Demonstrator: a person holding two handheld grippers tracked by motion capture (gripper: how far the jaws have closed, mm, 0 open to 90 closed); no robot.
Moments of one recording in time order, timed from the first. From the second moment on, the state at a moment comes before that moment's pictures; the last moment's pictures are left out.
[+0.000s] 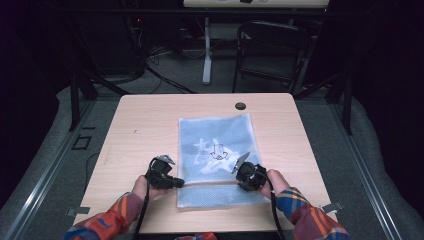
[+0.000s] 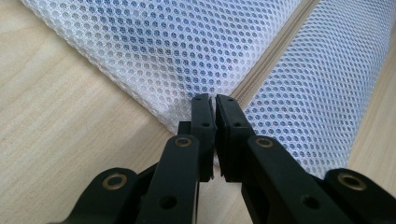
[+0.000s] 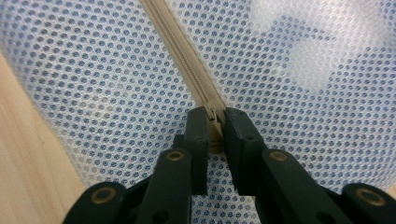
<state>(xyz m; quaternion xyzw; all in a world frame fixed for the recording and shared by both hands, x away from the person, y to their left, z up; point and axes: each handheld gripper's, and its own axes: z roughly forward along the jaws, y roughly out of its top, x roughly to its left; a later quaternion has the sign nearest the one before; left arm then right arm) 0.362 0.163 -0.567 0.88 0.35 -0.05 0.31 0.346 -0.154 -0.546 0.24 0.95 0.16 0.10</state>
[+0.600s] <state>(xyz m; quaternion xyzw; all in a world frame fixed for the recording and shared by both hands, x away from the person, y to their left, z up) 0.362 0.163 -0.567 0.88 0.35 -0.05 0.31 0.345 -0.161 -0.540 0.27 0.95 0.15 0.10</state>
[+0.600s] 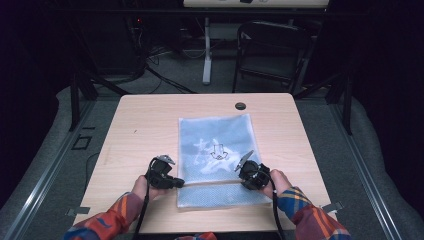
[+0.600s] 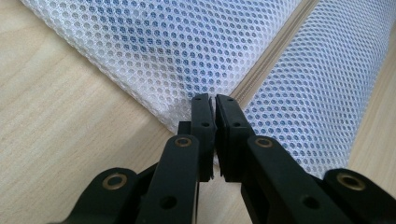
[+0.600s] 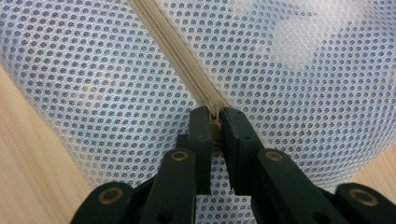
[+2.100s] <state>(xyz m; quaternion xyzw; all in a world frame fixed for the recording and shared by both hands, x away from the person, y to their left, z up) 0.362 0.163 -0.566 0.88 0.35 -0.05 0.31 0.344 -0.198 -0.538 0.34 0.93 0.12 0.09</state>
